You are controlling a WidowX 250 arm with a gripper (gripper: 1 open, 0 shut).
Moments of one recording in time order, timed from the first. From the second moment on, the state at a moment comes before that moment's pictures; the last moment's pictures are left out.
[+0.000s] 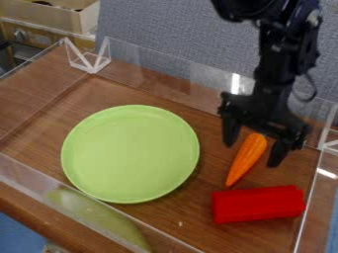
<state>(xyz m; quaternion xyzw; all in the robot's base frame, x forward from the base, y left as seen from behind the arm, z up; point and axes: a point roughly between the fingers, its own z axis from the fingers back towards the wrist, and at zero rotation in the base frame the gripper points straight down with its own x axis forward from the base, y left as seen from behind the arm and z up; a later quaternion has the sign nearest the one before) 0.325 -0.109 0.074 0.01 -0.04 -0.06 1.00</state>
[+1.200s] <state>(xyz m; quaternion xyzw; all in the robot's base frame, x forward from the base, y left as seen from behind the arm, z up) 0.325 -0.106 0.049 0.02 -0.03 -0.02 1.00</state>
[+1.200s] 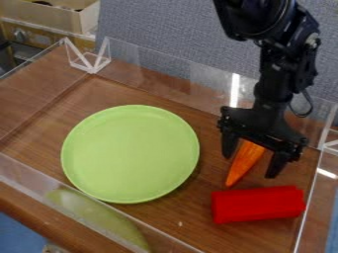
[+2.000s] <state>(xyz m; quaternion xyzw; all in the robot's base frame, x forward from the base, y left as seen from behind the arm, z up) 0.334 -0.087 0.031 0.01 -0.02 0.03 1.00</state>
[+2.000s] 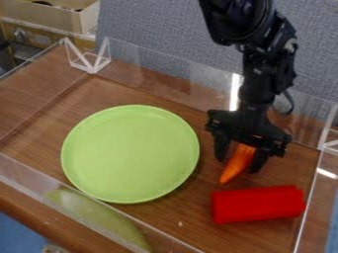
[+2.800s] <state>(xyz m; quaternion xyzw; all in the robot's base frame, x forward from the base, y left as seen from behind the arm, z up) 0.320 -0.013 0.116 -0.07 -0.06 0.16 0.98</state>
